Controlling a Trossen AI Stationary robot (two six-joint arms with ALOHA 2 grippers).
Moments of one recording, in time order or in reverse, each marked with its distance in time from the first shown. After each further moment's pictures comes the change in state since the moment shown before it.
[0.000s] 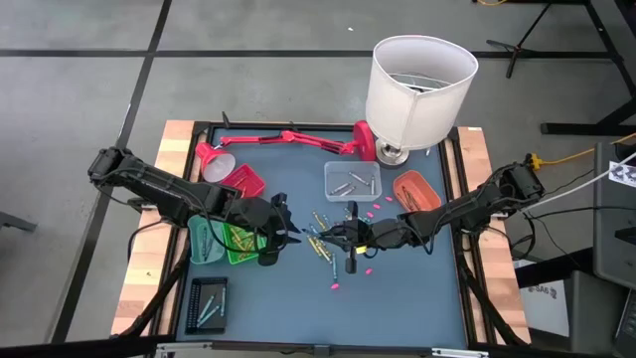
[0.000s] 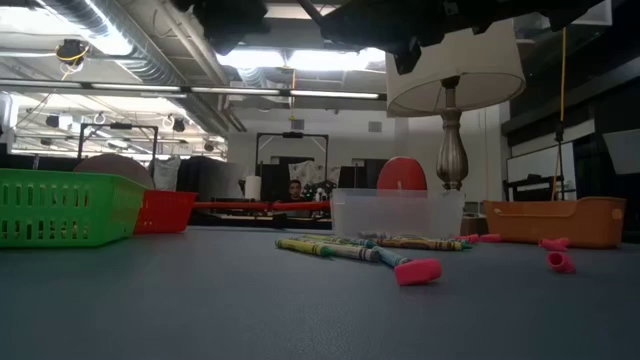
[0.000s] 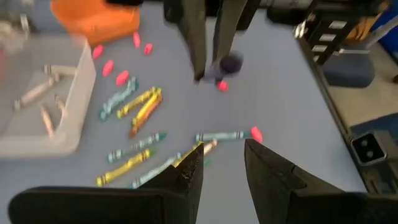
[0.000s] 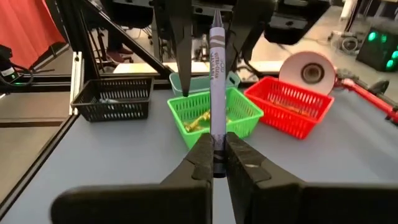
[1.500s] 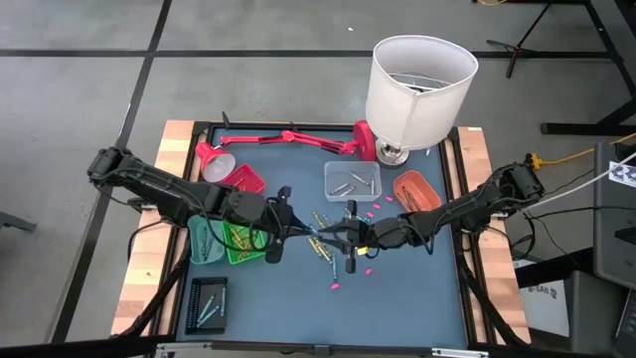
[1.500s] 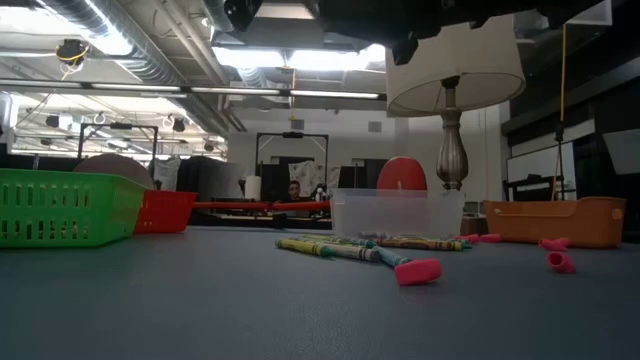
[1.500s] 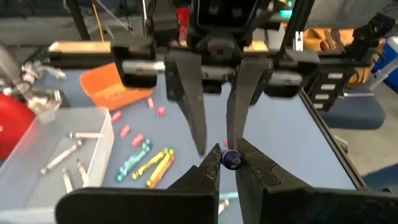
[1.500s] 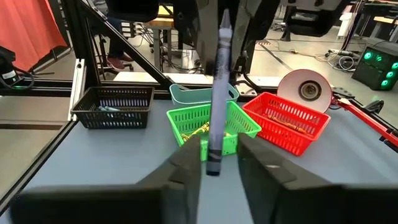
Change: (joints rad) left arm 0.000 -0.006 0.000 0.200 -0.069 0.092; right arm 0.000 0.000 0.001 0.048 0.000 -0.063
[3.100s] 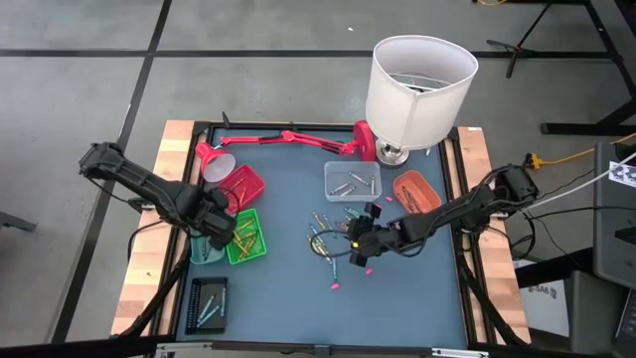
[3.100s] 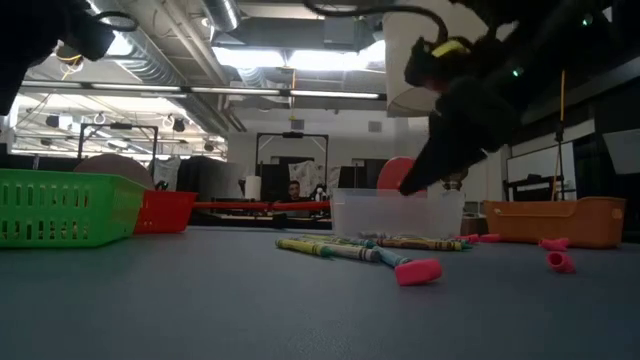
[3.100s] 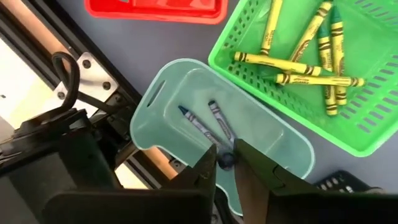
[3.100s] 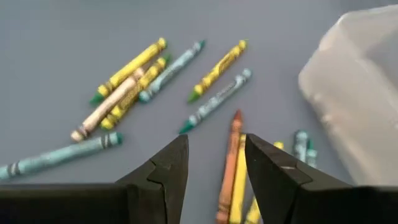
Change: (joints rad) left arm -0.151 -0.156 0.000 -1.435 0.115 -1.173; right arm 0.000 0.053 -0.001 -0.693 0.123 0.402
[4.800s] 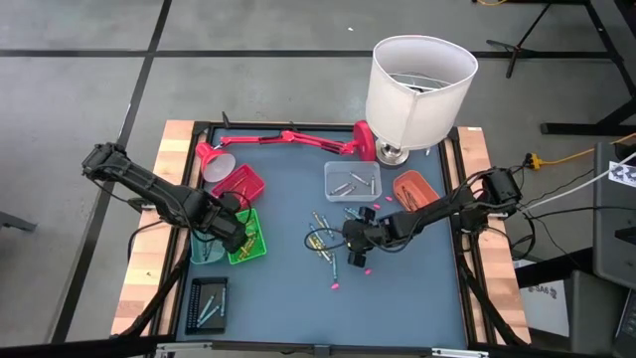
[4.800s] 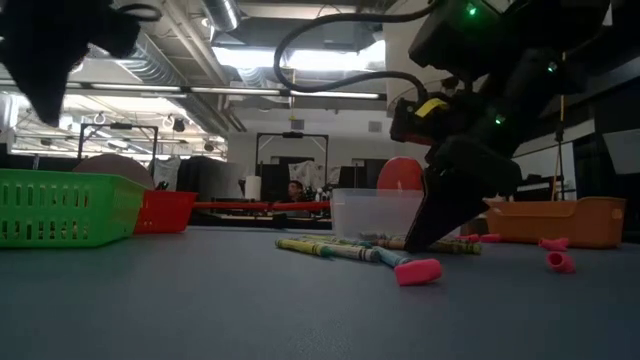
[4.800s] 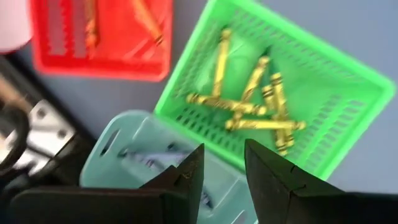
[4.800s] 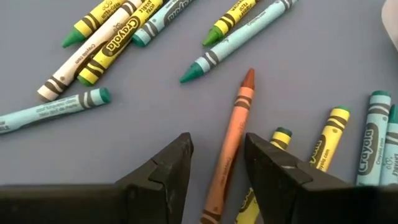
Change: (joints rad) left arm -0.004 0.054 0.000 0.187 -0.117 0.017; right arm -0.066 0.134 0.003 0.011 -0.234 -0.001
